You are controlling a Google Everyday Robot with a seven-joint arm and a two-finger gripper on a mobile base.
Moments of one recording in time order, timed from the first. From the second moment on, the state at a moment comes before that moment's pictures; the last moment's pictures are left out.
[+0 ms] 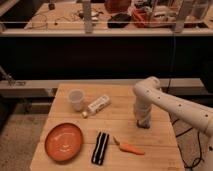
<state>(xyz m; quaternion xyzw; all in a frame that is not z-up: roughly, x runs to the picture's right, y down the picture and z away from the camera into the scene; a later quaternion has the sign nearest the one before) 0.201 0.169 0.833 -0.35 -0.12 -0.32 0.87</state>
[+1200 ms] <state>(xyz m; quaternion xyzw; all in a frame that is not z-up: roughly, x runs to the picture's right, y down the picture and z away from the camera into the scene) 0.261 0.173 0.846 -0.24 -0.17 -0.45 0.84</state>
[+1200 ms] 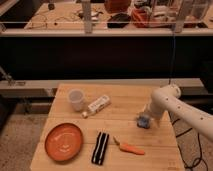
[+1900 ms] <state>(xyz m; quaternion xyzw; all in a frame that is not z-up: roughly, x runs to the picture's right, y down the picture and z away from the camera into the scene) 0.257 0.182 0.878 -0.26 -0.17 -0.46 0.83</state>
